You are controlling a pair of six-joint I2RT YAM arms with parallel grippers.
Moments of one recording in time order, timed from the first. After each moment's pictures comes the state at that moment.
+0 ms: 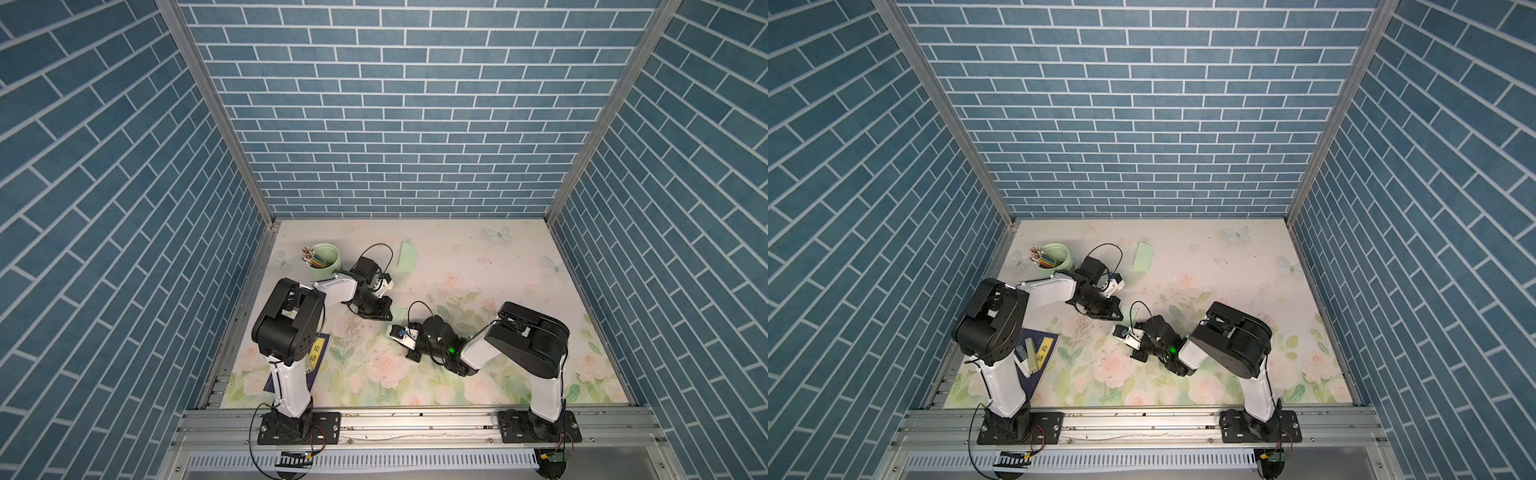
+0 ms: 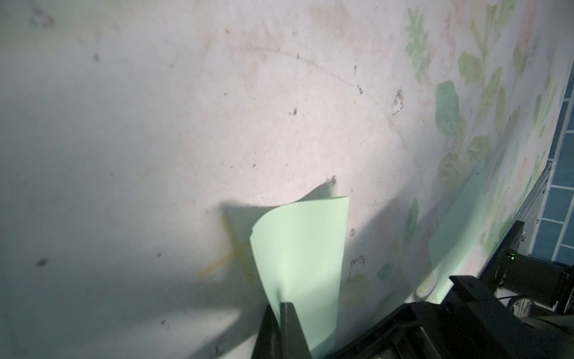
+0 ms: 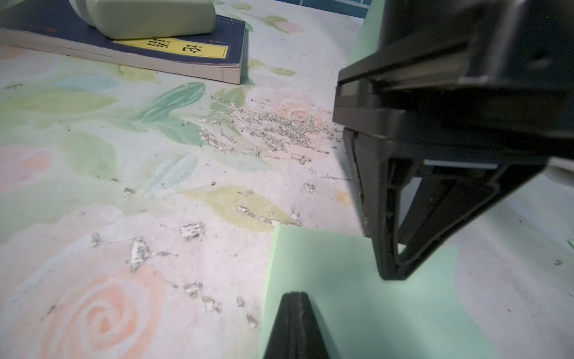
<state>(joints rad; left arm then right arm) -0.41 1.88 1.09 -0.53 0.53 -0.15 1.03 1.96 0.58 0.89 -0.20 -0.36</state>
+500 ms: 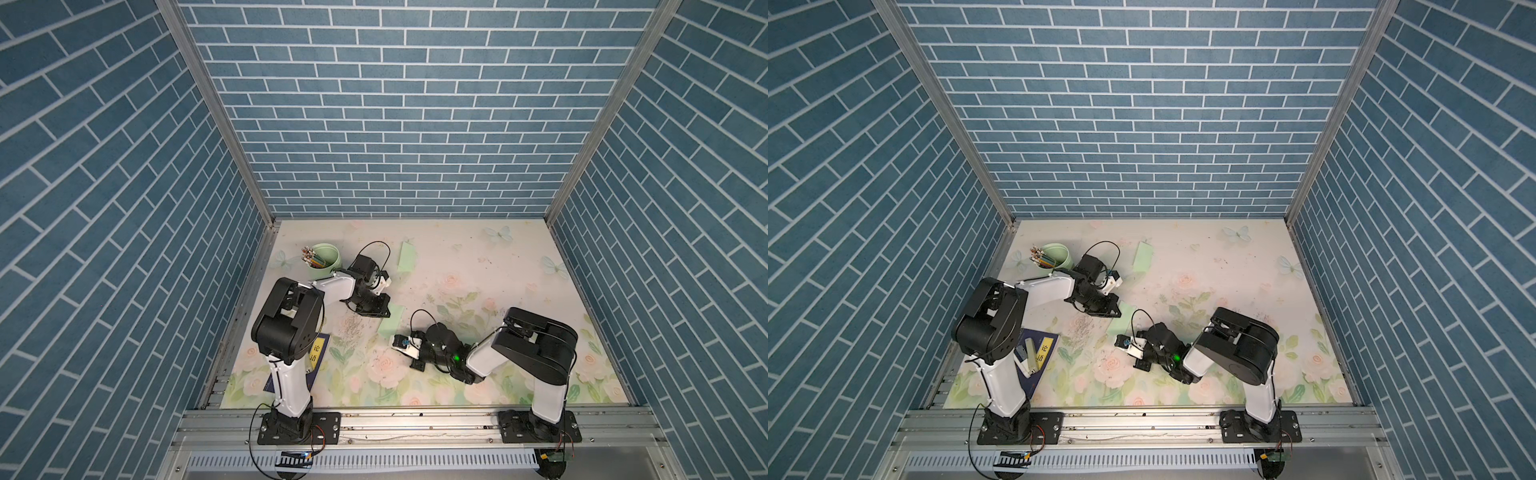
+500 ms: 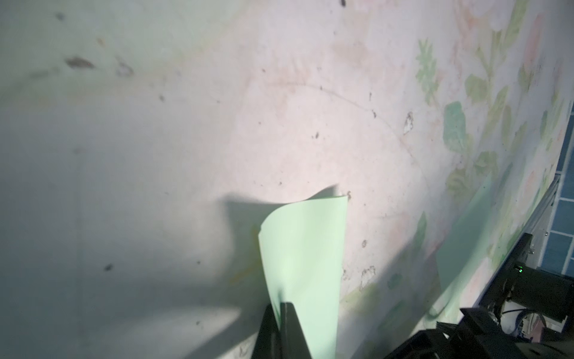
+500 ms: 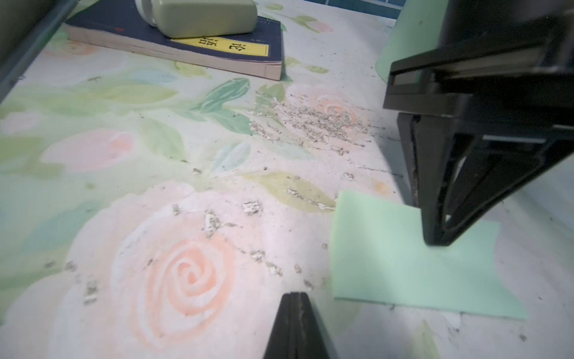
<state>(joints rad) -0.39 1.89 1.11 -0.52 0.51 -0.15 1.07 1.86 0.49 0.88 -0.22 -0.36</state>
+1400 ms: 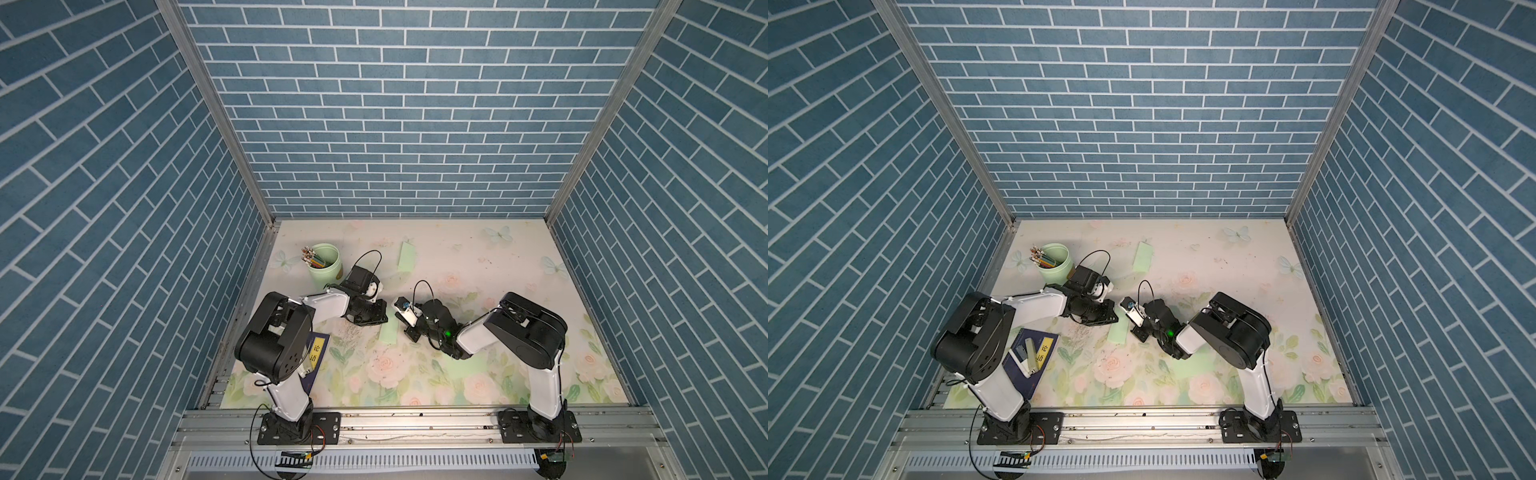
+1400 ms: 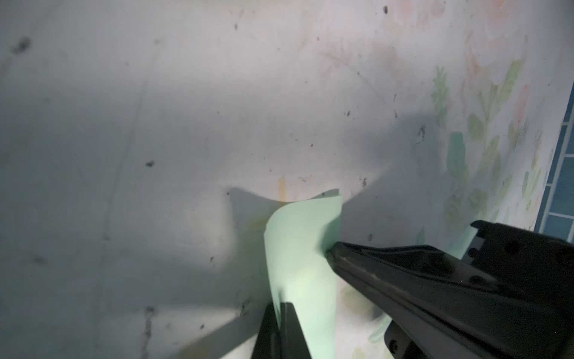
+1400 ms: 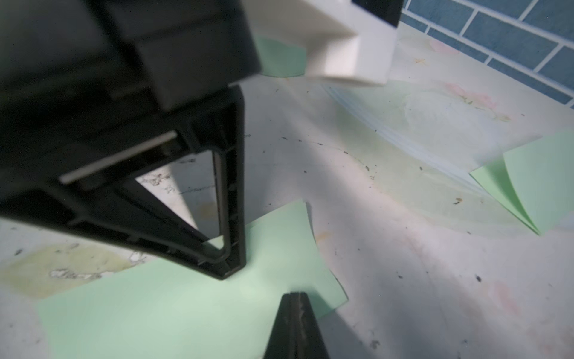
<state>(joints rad) -0.43 1.73 0.89 -0.32 0.45 -0.42 0.92 2.00 0.72 0.82 -0.09 -0.18</state>
